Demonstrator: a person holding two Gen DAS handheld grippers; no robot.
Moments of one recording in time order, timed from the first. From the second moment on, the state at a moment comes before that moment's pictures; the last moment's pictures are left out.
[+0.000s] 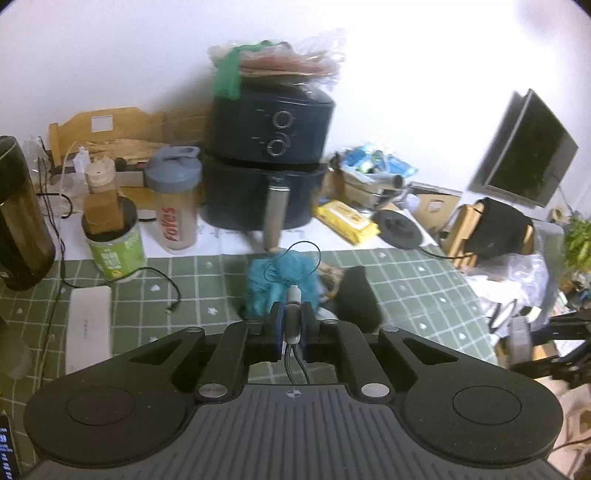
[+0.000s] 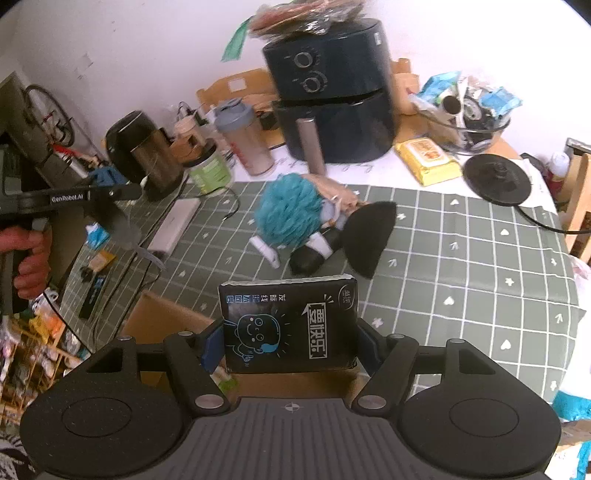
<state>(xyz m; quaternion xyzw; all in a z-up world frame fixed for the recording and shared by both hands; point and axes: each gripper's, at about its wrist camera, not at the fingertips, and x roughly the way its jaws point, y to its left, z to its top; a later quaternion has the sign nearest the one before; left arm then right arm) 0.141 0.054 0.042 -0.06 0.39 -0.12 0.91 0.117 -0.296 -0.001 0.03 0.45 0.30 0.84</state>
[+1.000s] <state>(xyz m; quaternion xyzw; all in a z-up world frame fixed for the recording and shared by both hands) 0.056 -0.020 -0.023 -0.01 0.53 -0.14 0.84 0.072 -0.295 -0.030 0.01 0.49 0.34 0.80</state>
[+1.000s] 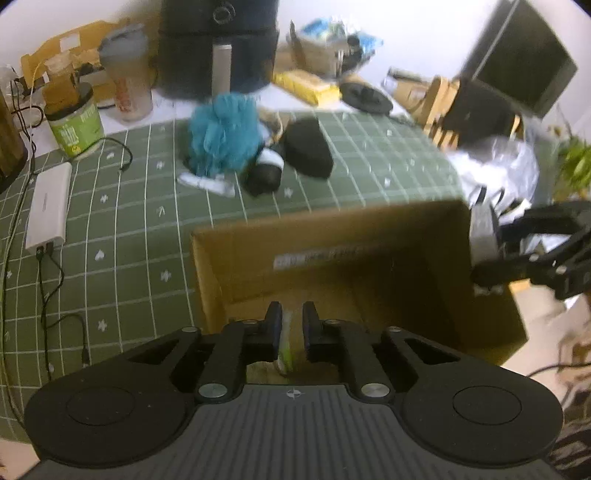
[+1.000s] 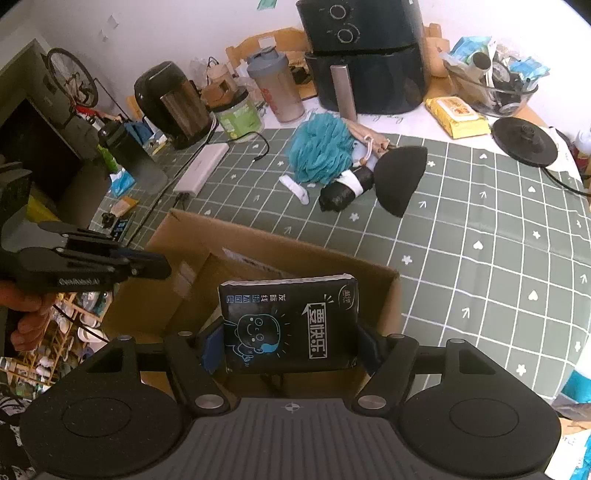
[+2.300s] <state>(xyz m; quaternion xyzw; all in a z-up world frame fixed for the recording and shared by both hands) 0.026 -0.031 -0.013 0.02 0.54 -0.08 0.84 0.051 -0.293 -0.034 -0.07 0.49 0.32 0.81</state>
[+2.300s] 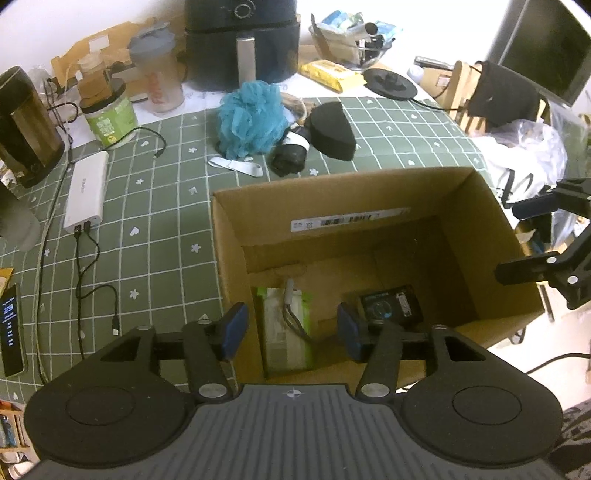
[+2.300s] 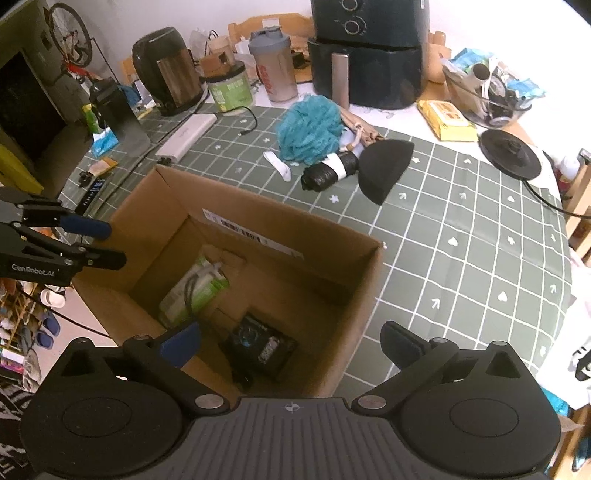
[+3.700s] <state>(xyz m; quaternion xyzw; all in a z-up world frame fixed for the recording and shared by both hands) 0.071 -0.007 0.012 0.00 0.46 -0.05 0.89 0.105 -0.325 -0.026 0.00 0.47 0.23 0.85</state>
